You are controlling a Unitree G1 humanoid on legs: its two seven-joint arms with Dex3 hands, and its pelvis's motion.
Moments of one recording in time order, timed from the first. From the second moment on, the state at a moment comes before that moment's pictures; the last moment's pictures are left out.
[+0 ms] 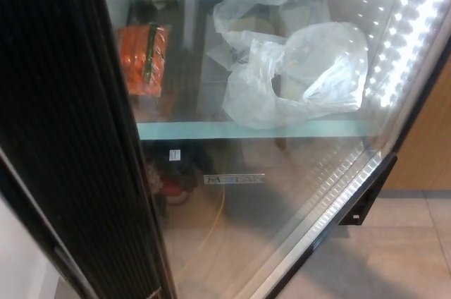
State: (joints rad) left_arm 0.08 0.49 0.02 1.02 0.13 -0.23 -0.11; right_arm -0.04 -0.31 0.07 1.08 -0.17 -0.30 -0.01
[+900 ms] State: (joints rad) left_arm 0.07 0.52 0.04 1.07 0.13 -0.36 -0.13; right_arm 0.39 -0.22 -0.04 0.46 -0.18 -0.73 -0.10
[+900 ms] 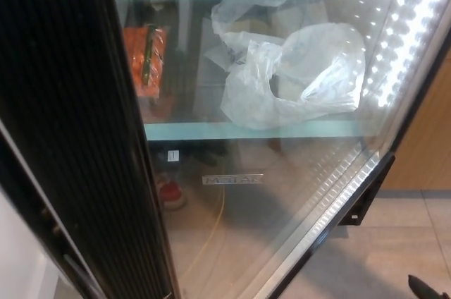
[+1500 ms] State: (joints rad) left_arm 0.07 0.51 0.05 1.08 0.13 -0.36 -0.13; right_arm 0.47 0.05 -0.08 -0.12 -0.29 -0.94 -0.10
